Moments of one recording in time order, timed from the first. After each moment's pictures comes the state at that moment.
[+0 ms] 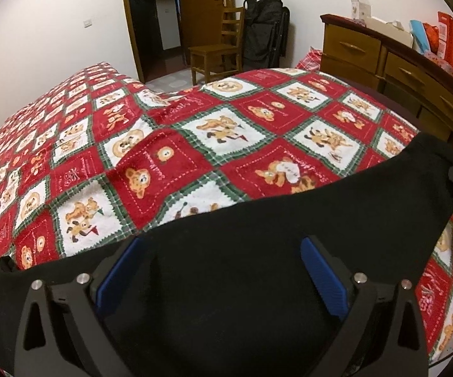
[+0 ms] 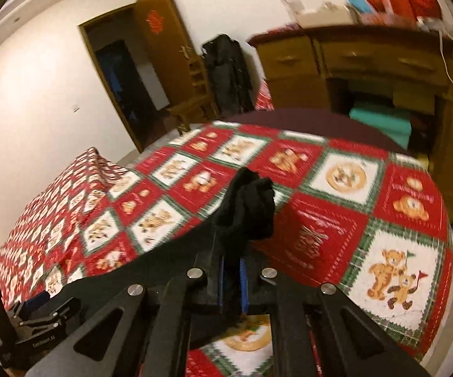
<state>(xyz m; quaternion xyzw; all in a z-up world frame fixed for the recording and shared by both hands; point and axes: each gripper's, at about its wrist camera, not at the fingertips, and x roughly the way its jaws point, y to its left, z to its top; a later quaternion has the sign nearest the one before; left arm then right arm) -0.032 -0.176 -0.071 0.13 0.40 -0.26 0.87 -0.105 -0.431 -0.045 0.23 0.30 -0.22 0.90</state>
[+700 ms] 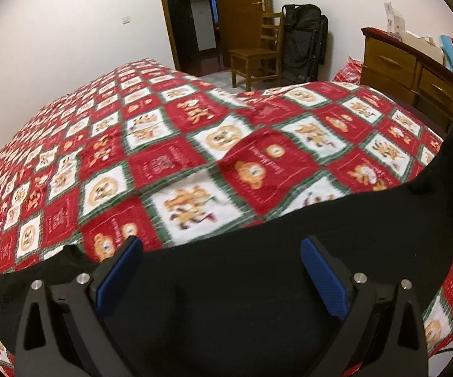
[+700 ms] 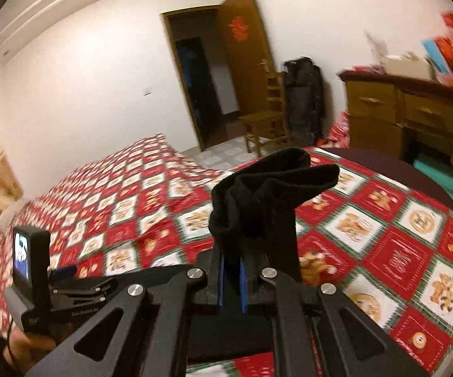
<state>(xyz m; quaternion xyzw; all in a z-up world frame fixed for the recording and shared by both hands) -0.004 -0.088 -0.059 0.13 0.39 -0.19 0.89 -0.079 -0.304 0.005 0.13 0.27 -0.08 0.95</state>
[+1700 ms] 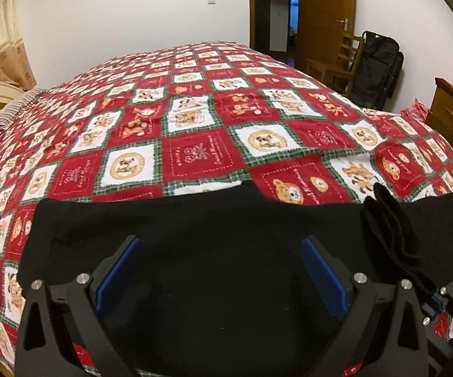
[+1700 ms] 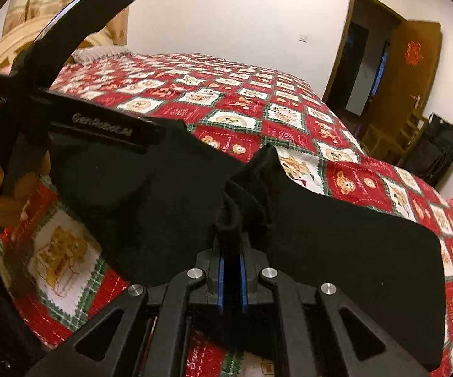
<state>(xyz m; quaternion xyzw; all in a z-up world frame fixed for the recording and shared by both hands) 0.014 0.085 -0.080 0.04 0.41 -0.07 0.91 -0.032 -0.062 -0.115 -0.15 0.35 0.16 0.91</state>
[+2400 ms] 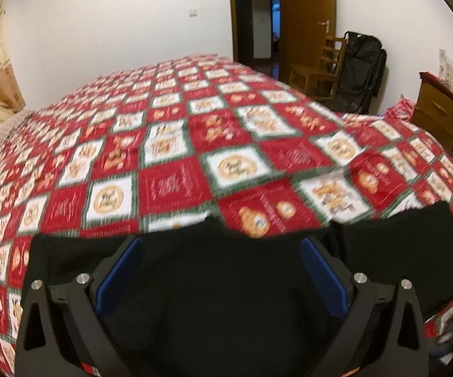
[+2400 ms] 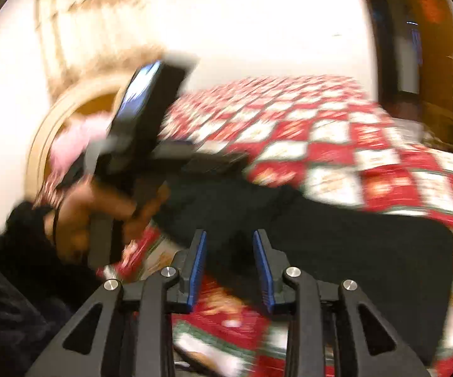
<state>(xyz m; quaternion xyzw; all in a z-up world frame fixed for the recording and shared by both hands) 0.015 0.051 -0.047 0.06 0.38 -0.10 0.92 -0.044 -0.159 -0.039 0.04 0.34 0.29 0.89</state>
